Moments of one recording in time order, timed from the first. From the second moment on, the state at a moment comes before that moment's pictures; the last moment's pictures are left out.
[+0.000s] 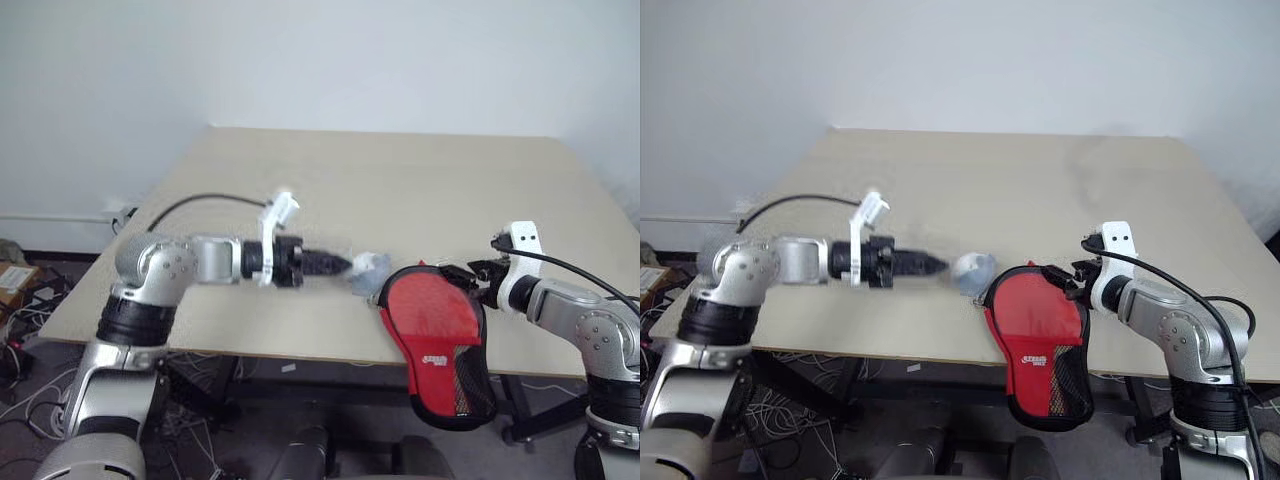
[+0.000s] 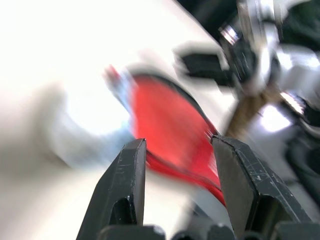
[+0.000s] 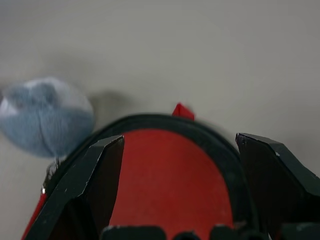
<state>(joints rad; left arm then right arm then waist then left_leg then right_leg) -0.76 0.64 -0.14 0.09 -0.94 1.11 -0.72 -0.32 -0.55 -0.16 -0.27 0.70 1.13 0.29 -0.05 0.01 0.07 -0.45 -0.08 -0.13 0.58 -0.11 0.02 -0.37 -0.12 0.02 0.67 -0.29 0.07</state>
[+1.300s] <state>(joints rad) -0.97 0.21 -0.25 0.90 -0.21 0.49 -1.09 -0.30 -0.52 0.10 -0.24 0.43 1.01 0.42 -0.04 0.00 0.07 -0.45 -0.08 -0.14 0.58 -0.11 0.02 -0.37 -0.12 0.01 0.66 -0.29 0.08</state>
